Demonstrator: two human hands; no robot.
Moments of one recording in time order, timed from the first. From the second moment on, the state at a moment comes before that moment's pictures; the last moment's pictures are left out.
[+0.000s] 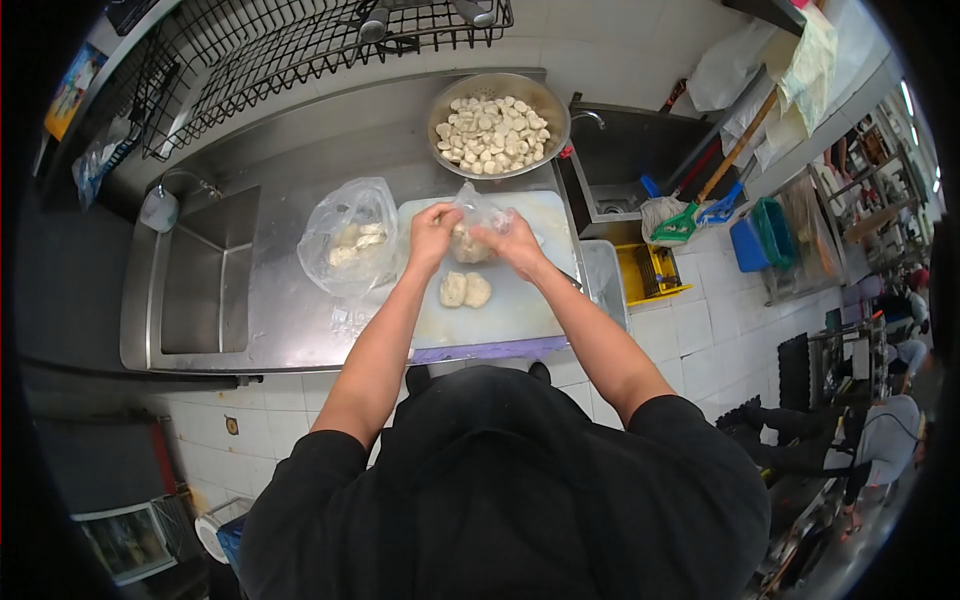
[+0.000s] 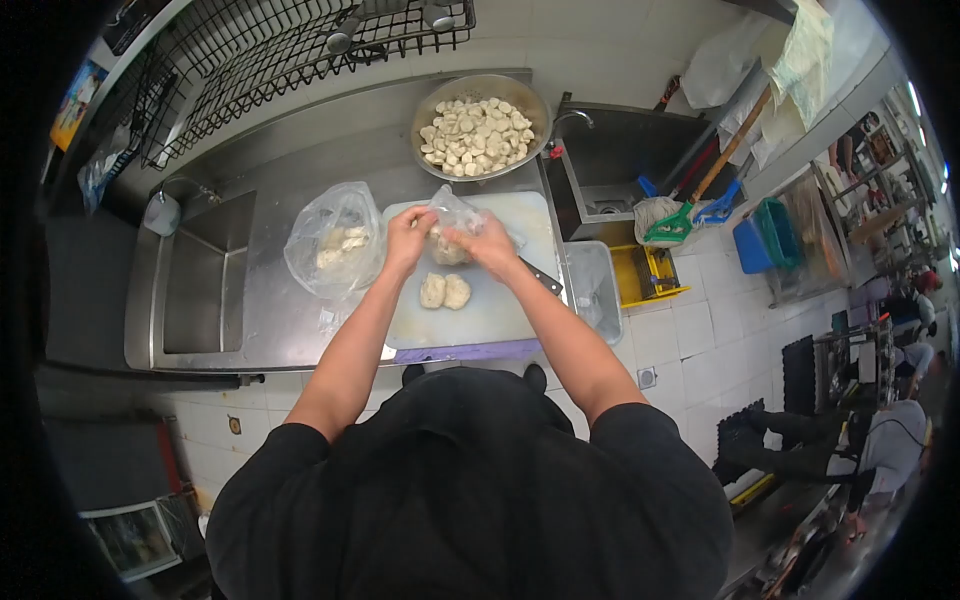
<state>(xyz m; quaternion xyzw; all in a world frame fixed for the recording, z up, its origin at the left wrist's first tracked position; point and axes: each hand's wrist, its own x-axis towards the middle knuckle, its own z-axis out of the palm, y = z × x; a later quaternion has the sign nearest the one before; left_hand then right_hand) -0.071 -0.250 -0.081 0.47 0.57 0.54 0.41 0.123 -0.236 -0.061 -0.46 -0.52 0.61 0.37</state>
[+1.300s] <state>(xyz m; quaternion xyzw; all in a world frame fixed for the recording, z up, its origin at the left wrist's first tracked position) -0.305 -0.268 -0.131 0.36 0.83 0.15 0.40 0.362 -0.221 -0.165 -0.75 -0.10 0.52 0.41</state>
